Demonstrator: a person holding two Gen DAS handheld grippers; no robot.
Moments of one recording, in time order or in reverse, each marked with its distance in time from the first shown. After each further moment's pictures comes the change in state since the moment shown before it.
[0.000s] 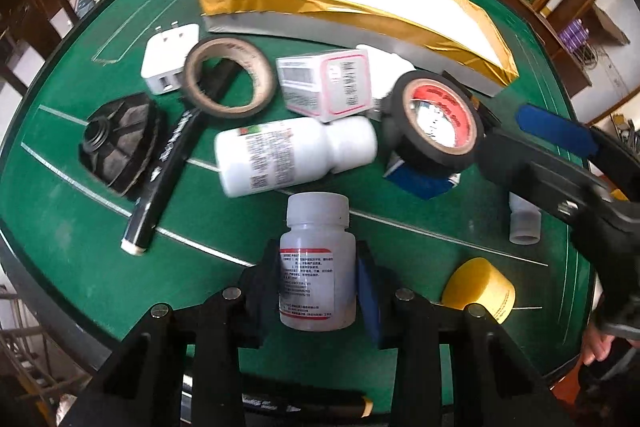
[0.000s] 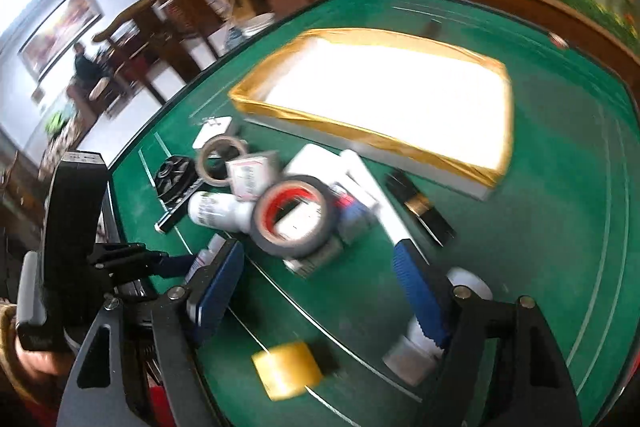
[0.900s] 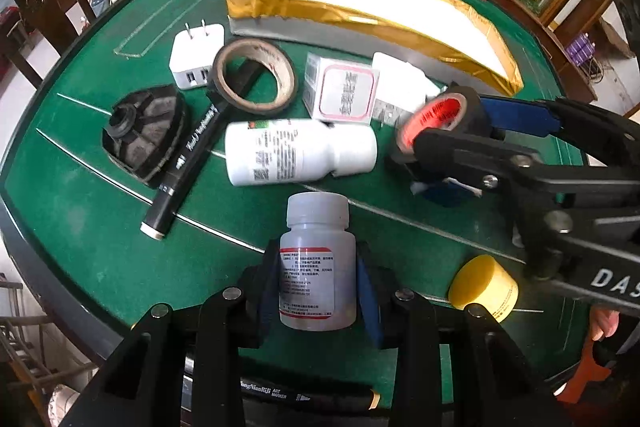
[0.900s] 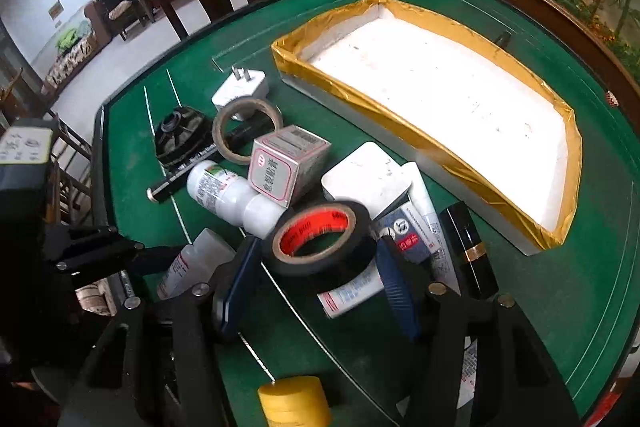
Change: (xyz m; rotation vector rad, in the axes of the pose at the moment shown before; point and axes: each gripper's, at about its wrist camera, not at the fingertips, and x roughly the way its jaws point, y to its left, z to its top) left arm -0.009 -0.010 -0.007 -0.024 -0.025 0.038; right arm 0.035 0.029 0.022 -0.175 0.142 0.009
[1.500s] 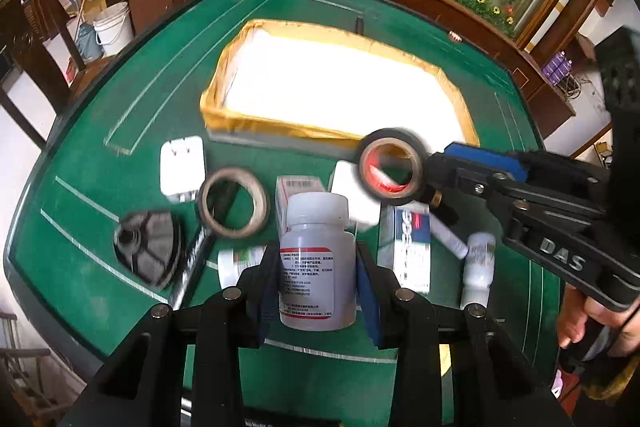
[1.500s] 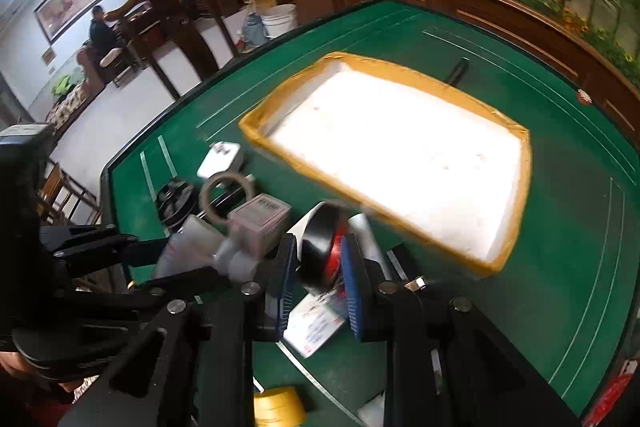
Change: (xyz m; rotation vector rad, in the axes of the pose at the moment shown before) left arm -0.038 -0.012 0.071 0.044 -0.099 -0.061; right arm -0.039 -0.043 0.023 0.109 -0.116 -0.011
